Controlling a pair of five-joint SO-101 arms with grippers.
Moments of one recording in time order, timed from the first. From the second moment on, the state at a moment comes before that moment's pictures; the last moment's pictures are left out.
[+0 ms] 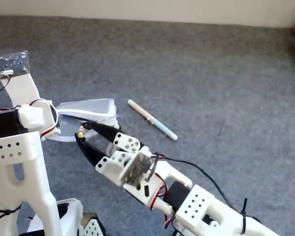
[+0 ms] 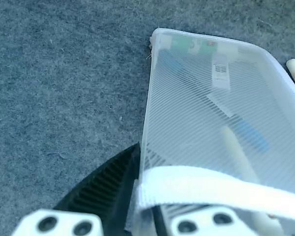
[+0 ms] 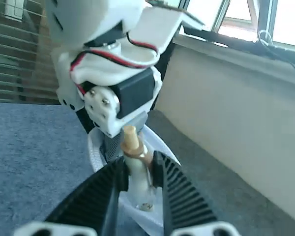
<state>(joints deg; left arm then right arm) -20.8 -30.7 16.4 93.5 11.2 -55.9 -55.7 74.6 -14.8 15.7</state>
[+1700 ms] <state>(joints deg) -24.0 -33.3 16.2 90.8 12.4 -29.4 -33.7 37.8 50.1 1.1</state>
